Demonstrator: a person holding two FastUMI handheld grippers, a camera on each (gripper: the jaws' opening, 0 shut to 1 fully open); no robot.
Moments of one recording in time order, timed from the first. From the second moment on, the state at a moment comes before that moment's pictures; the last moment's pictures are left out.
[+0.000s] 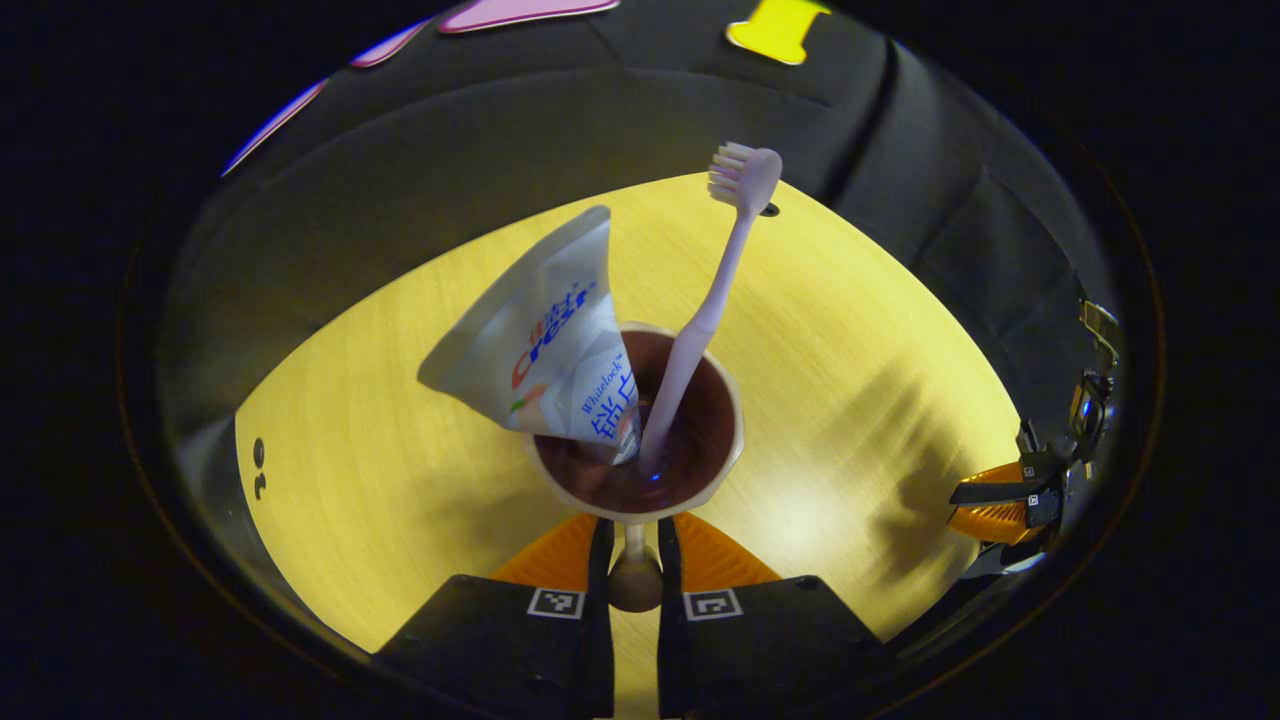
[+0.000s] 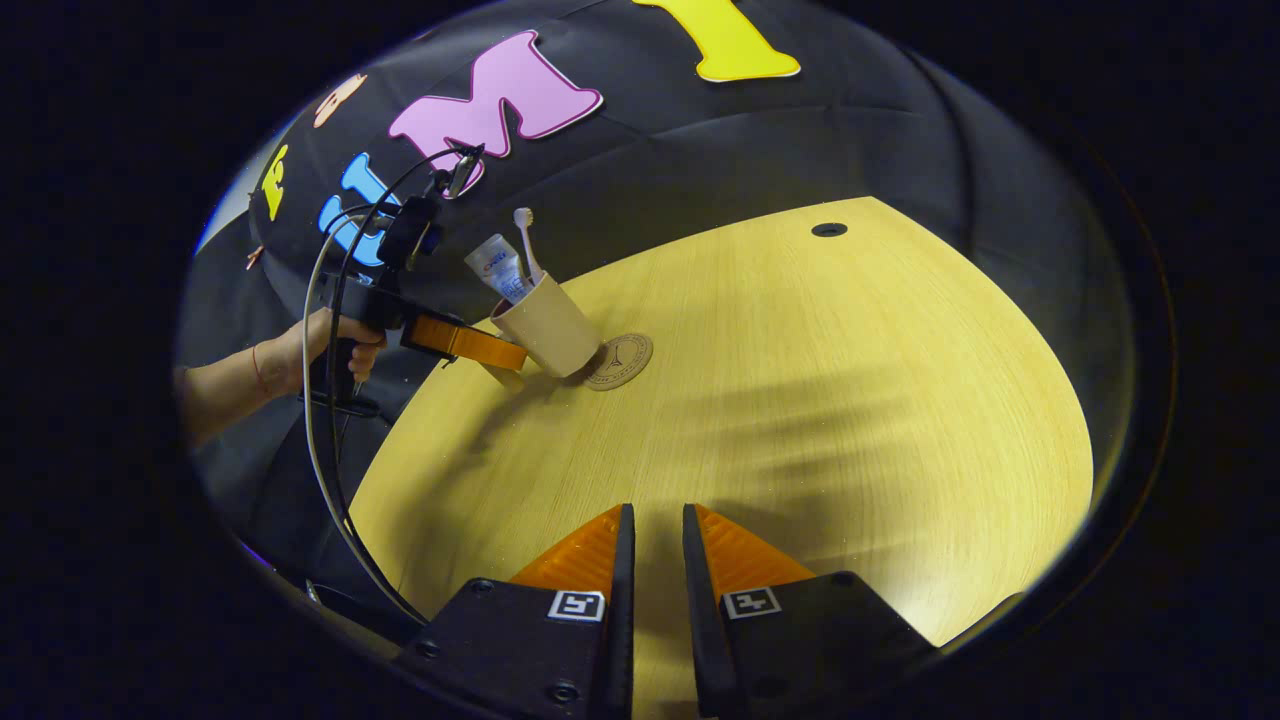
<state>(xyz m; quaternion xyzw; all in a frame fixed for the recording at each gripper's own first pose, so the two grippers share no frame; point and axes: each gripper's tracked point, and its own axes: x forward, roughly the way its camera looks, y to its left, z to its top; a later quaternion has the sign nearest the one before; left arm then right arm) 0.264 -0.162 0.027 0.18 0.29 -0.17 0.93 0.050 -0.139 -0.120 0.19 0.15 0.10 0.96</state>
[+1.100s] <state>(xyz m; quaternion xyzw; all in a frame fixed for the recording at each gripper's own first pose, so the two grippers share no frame) 0.277 -0.185 0.020 0.24 0.28 -0.19 0.91 0.052 -0.170 -0.122 0.23 0.14 0.07 0.96</state>
